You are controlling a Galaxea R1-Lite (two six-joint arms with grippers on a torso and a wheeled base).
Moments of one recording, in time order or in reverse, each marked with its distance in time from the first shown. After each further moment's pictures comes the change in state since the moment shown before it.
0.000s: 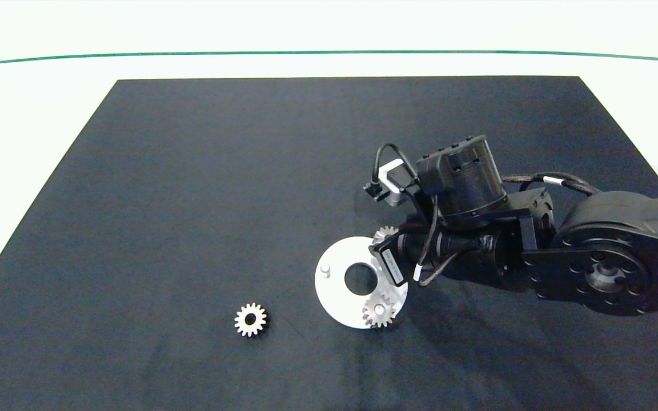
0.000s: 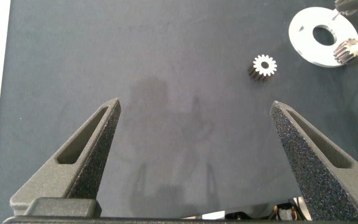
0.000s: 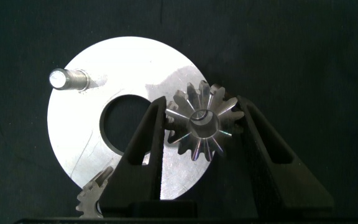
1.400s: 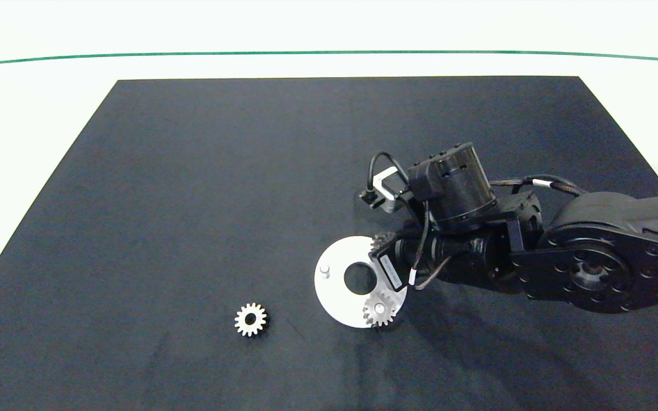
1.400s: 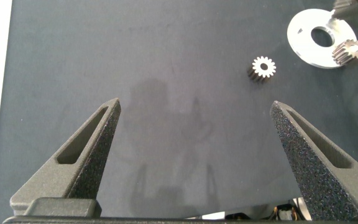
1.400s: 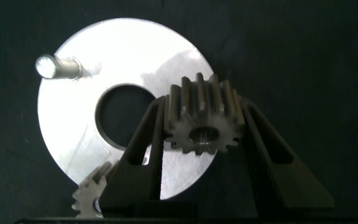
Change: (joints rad) left arm -0.001 0.002 -0.006 0.000 0.000 0.000; right arm 0.000 0.022 -0.015 0.047 0.003 0.000
